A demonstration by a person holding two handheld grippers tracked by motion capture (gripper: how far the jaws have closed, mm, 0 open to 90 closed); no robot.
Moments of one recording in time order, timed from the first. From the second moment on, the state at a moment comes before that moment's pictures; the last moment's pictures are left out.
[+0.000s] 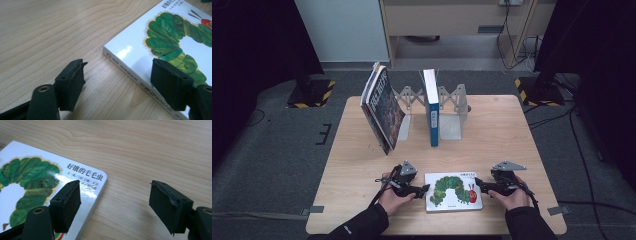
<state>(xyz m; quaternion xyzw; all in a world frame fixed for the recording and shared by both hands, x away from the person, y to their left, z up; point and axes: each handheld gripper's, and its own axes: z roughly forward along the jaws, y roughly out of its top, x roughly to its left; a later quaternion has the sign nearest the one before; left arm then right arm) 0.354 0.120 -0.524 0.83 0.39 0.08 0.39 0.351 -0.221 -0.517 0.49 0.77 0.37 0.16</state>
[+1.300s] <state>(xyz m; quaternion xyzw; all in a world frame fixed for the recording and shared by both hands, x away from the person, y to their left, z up) 0.351 0.116 -0.536 0.81 0.39 0.08 0.42 0.346 -0.201 -0.527 0.49 0.78 0.38 0.09</state>
